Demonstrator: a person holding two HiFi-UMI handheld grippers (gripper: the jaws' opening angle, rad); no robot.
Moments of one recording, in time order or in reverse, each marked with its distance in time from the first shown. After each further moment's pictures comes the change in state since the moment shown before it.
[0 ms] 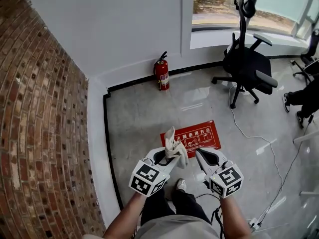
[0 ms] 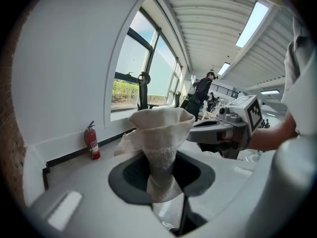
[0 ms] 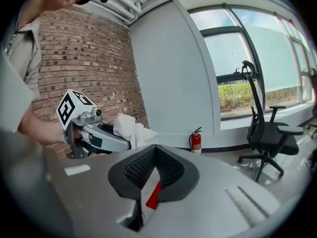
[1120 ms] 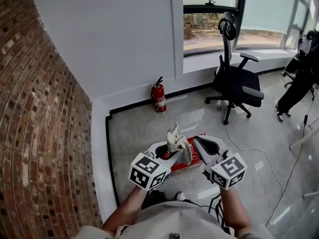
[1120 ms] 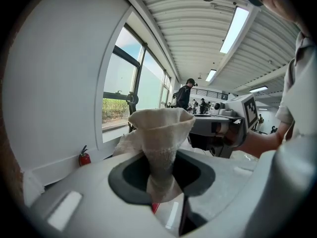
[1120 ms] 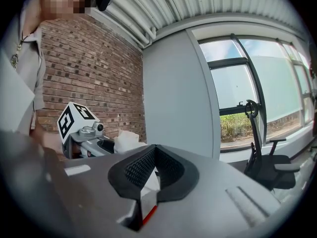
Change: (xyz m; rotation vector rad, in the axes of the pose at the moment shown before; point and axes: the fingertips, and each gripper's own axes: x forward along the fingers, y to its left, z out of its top) left arm -0.037 -0.061 0.116 0.123 -0.132 -0.051; right arm -0.070 0.014 0.145 -0.134 -0.249 -0.013
